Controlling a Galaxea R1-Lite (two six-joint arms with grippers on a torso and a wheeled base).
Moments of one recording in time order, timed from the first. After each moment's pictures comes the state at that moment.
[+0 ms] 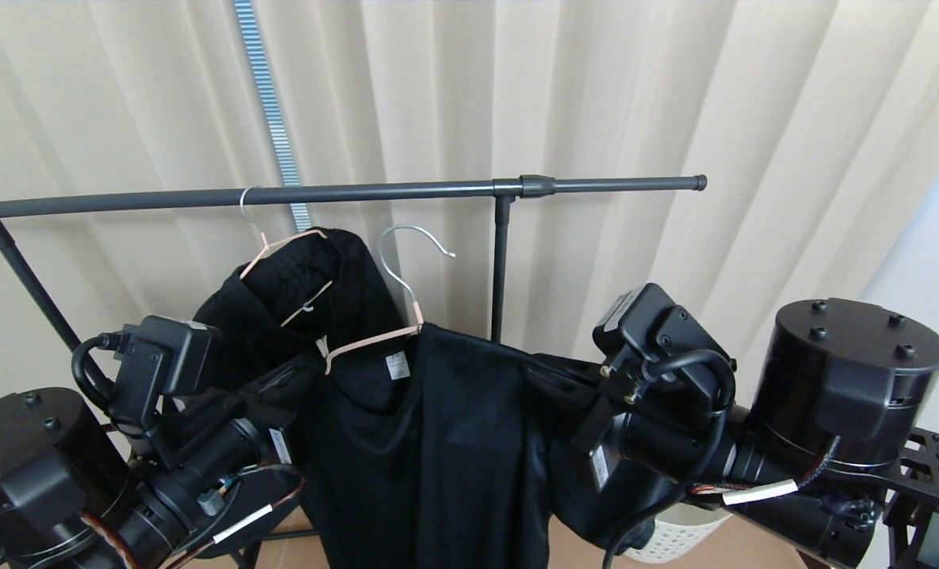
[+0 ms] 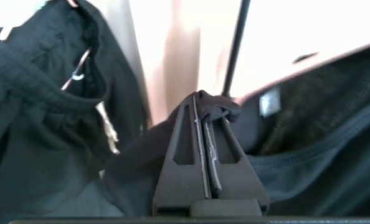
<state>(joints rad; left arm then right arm) -0.55 1.60 -0.18 -1.38 0.20 0.01 0.85 1.66 -0.63 -0.86 -0.10 -0.22</state>
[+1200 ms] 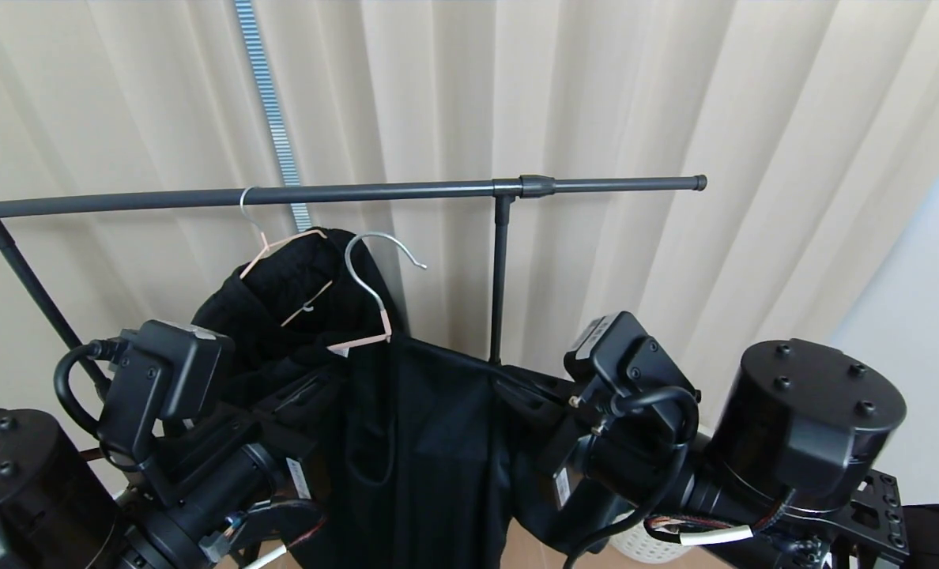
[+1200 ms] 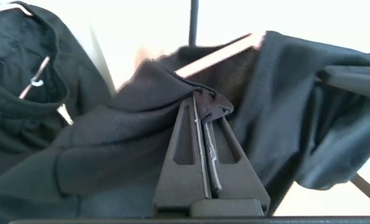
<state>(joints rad) -0.76 1.47 -0.24 -1.18 0.36 0.00 0.91 1.76 -0.59 -1.08 -0.11 -0.19</state>
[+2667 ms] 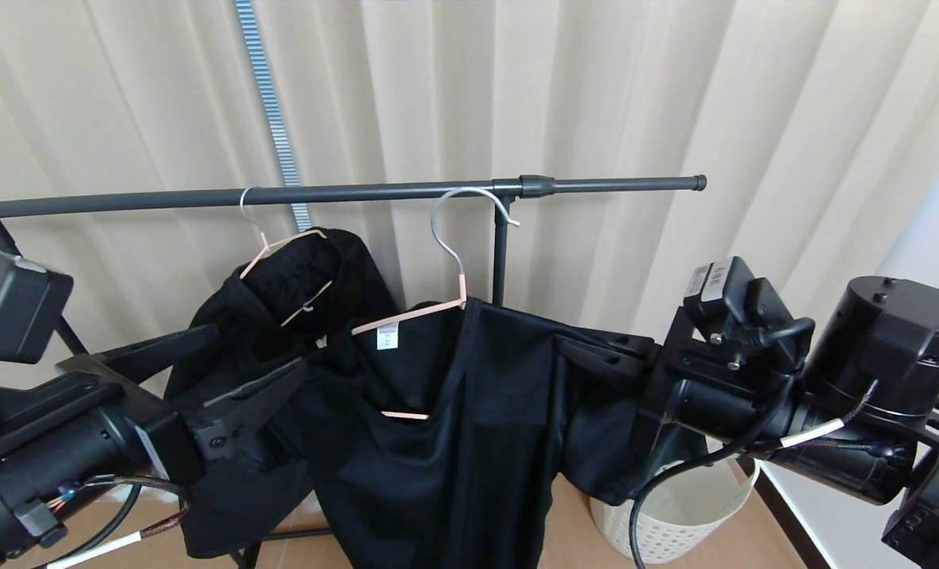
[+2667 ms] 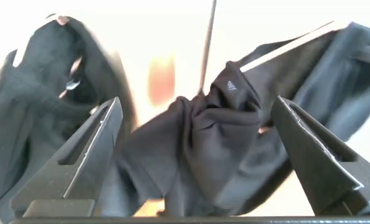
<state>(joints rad) -0.45 1.15 -0.39 -0.67 -0.01 0.00 0.60 1.66 -0.55 -1.07 0.34 -0.19</state>
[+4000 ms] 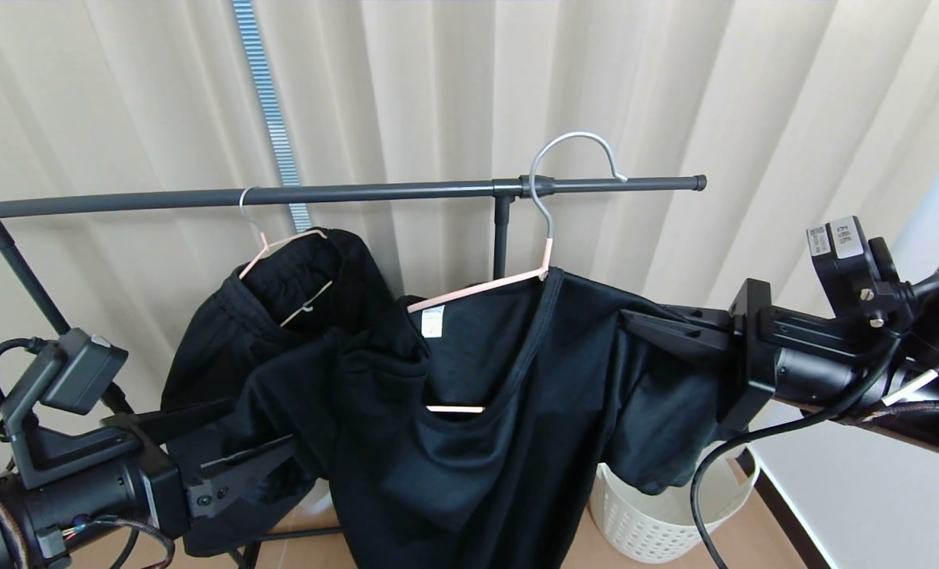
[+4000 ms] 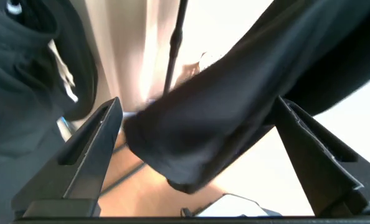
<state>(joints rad) -0.16 1.27 -0.27 -0.67 -0.45 -0.01 0.38 1.59 -0.54 -1.07 0.69 -0.10</state>
